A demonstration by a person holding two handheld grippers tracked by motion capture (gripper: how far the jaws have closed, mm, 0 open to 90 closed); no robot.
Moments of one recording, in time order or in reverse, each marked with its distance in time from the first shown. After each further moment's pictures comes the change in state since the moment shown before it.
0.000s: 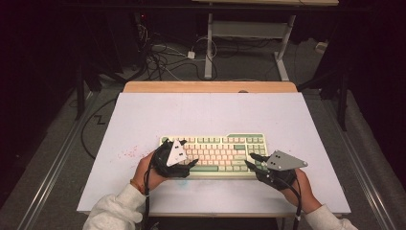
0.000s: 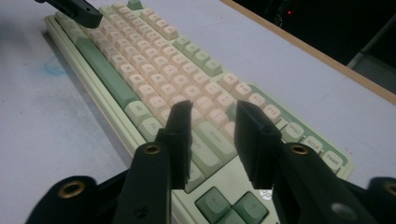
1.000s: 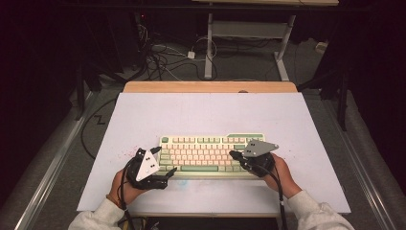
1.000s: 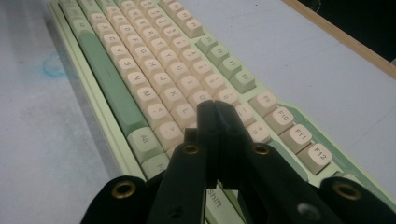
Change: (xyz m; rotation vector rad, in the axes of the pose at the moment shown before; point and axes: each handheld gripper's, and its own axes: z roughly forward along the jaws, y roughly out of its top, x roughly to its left) left arm 0.004 -0.053 -0.050 -0.046 0.070 -0.063; right arm -0.001 0.027 0.055 0.093 0.097 -0.044
